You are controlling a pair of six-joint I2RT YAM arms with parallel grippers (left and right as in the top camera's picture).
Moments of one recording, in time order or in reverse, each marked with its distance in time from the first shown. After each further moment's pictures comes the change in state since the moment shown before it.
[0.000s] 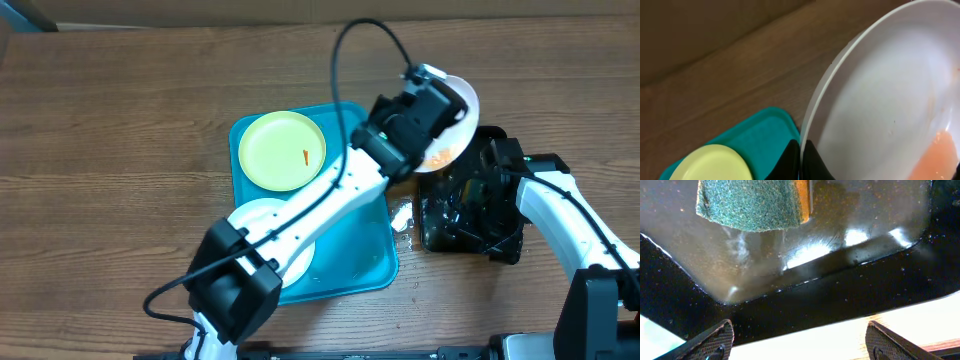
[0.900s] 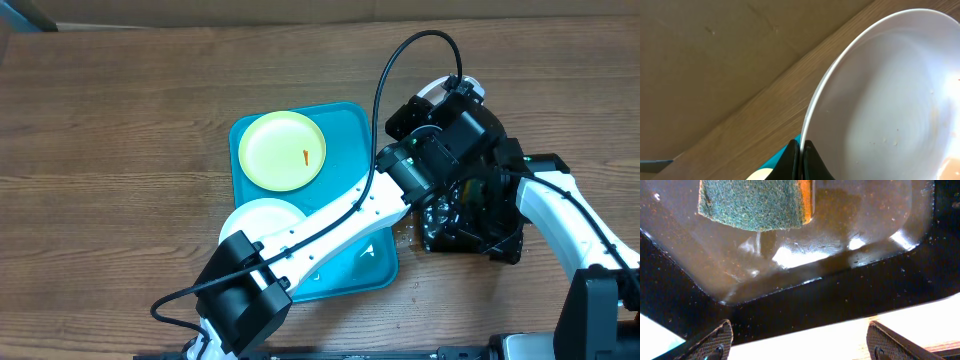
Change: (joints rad) left arm -0.104 0.000 0.000 0.107 -0.272 0.263; right arm 0.000 0.000 0.000 0.000 0.000 -0.013
